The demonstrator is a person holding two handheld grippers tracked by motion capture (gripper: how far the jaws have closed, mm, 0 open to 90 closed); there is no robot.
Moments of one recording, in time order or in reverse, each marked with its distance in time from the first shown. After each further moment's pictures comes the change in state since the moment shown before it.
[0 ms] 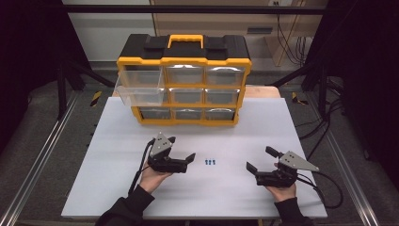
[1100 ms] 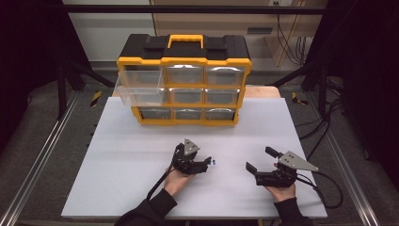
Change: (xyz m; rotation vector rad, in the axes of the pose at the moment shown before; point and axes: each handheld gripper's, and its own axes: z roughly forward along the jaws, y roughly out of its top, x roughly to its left) left arm -0.034 -0.021 0.070 0.222 0.087 -0.043; right arm 0.000 -0.001 0.001 0.003 -0.001 0.001
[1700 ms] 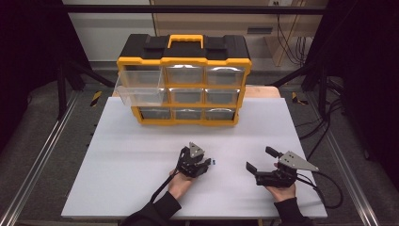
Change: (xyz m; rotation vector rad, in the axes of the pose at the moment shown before) left arm -0.012 -0.006 0.011 0.048 0.003 -0.014; right arm -0.002 0.000 0.000 0.008 -0.009 -0.026
